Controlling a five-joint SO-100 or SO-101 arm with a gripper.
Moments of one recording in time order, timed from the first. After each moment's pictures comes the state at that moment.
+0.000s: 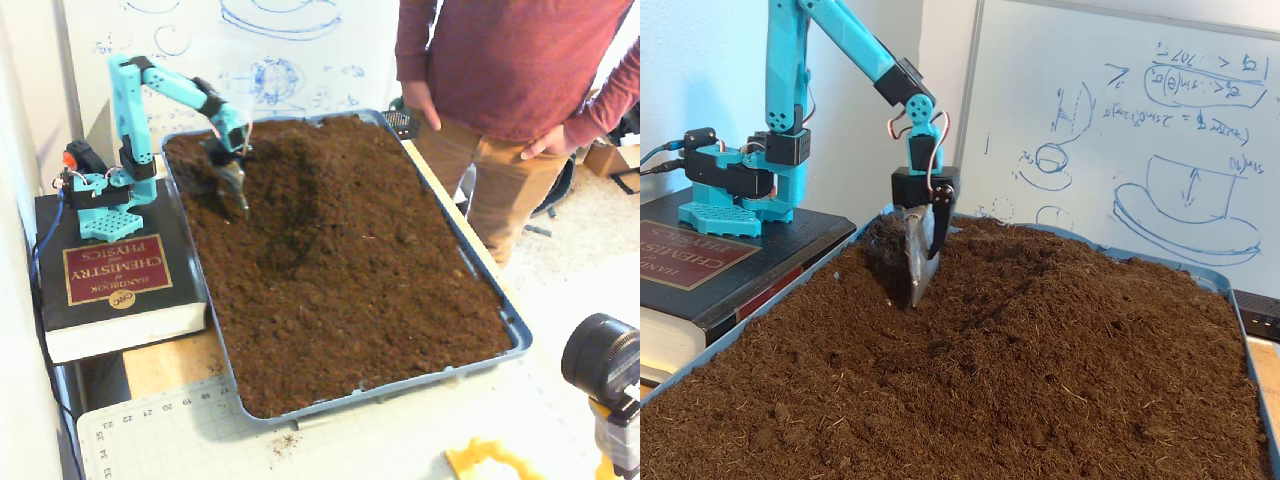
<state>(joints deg) -15.0 87.7 128.8 32.3 4.0</state>
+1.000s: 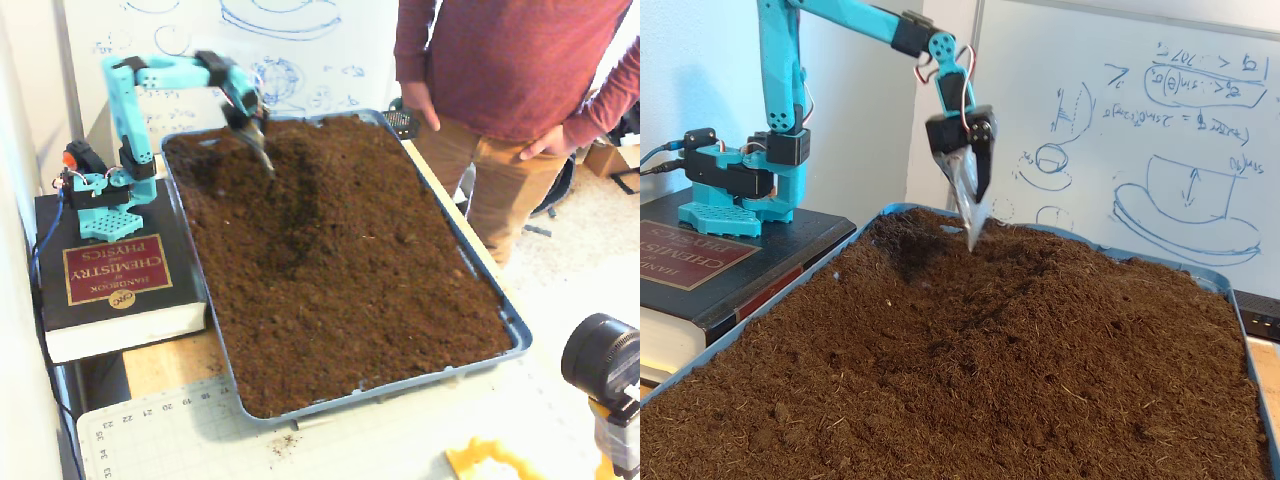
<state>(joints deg) -18.9 102.0 114.1 52.0 8.3</state>
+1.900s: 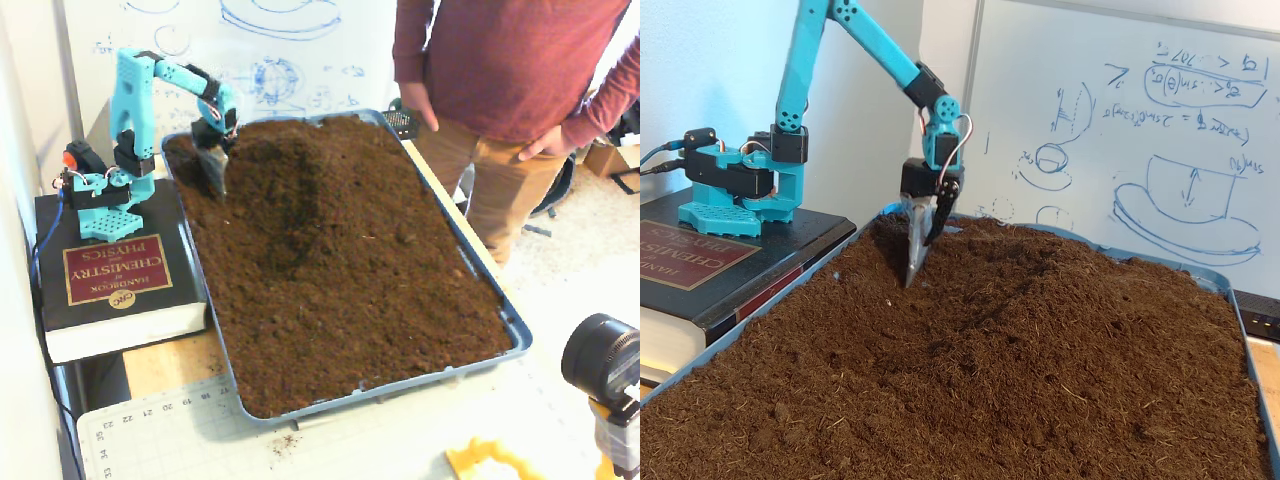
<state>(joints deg) -31.6 77.6 120.6 37.2 18.4</state>
